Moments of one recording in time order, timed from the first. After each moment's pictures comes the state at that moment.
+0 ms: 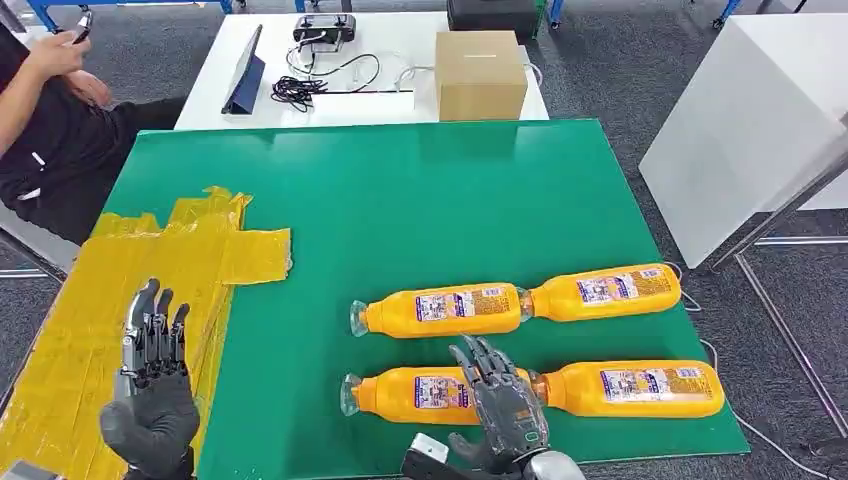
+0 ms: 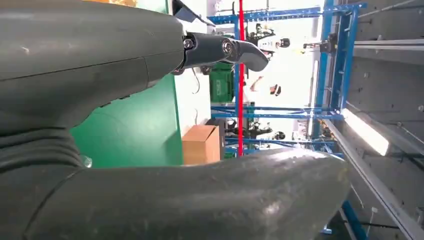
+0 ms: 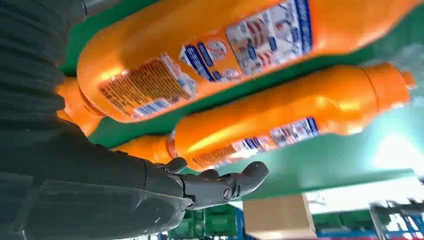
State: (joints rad) left arm 0.36 -0.29 0.00 -2.00 -0.12 -0.10 -0.52; right arm 0.17 -0.22 0.64 -1.81 1.02 -0.03 0.36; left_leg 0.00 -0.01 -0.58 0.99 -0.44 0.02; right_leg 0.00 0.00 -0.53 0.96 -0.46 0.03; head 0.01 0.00
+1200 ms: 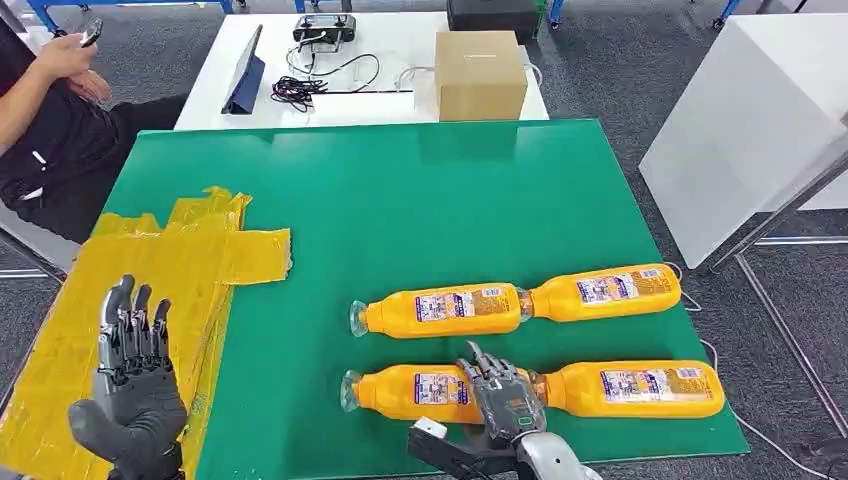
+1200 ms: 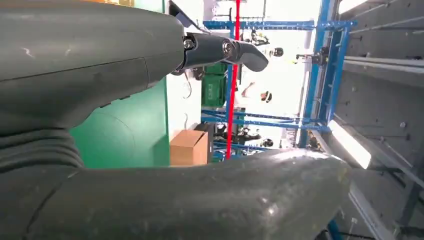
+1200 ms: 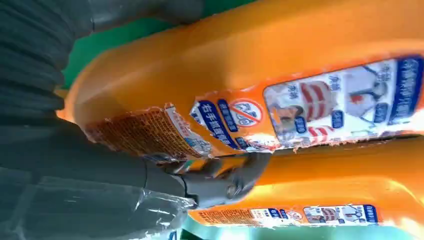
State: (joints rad) left arm 0.34 -0.30 0.03 -2.01 -0.04 -0.11 -0.52; right arm 0.09 -0.19 0.61 -1.67 0.98 0.13 0.41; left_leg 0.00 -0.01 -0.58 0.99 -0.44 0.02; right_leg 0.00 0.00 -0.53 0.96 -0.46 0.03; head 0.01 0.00
